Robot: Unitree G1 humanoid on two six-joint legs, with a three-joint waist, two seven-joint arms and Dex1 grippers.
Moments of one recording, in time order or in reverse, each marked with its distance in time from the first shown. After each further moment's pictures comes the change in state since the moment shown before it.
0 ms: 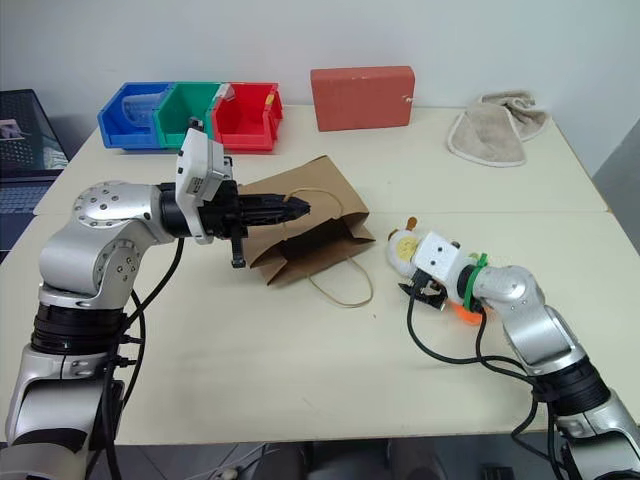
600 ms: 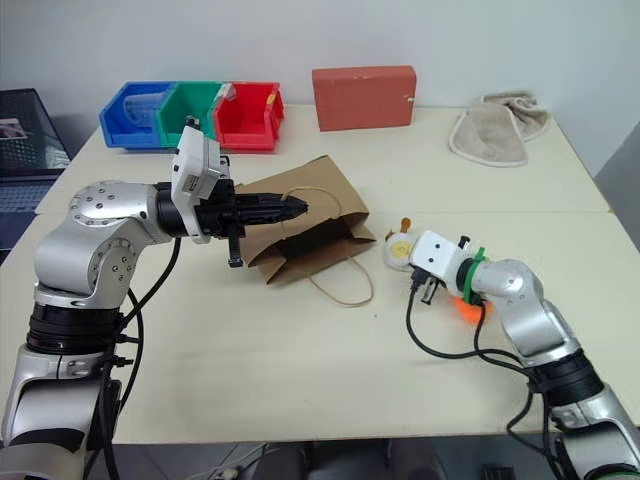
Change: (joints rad) left arm 0.000 0.010 0.011 -0.002 -0.023 0.025 0.002; right arm -0.028 -0.087 -0.058 -0.070 0.060 0.004 0.167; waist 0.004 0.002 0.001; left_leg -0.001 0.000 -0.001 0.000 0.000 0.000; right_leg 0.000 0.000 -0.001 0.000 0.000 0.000
